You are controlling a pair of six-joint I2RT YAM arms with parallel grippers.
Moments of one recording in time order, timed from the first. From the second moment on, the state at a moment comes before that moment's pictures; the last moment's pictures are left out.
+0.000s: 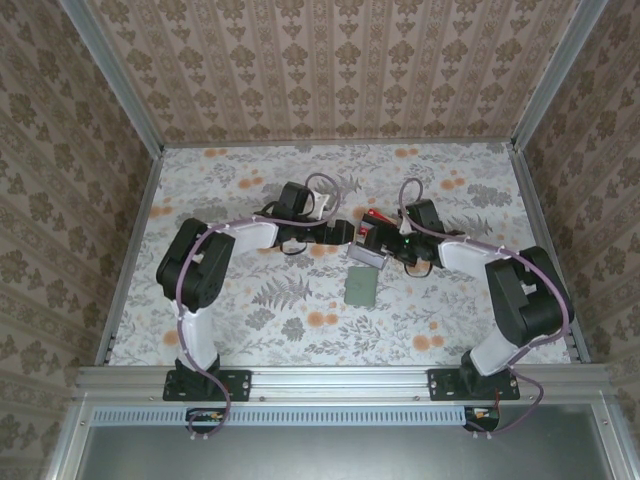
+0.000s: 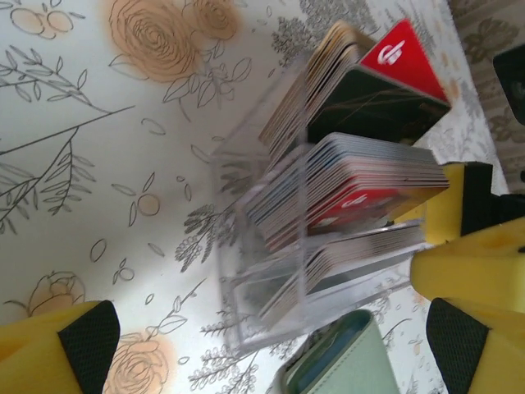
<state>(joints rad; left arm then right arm) -0.57 1.94 1.15 0.01 0.64 -0.41 0.29 1.63 0.83 -0.09 -0.35 0.67</state>
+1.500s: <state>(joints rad) -0.43 1.58 0.82 -0.01 0.39 -0.35 0.77 1.68 1.07 -0.69 0.04 0.19</state>
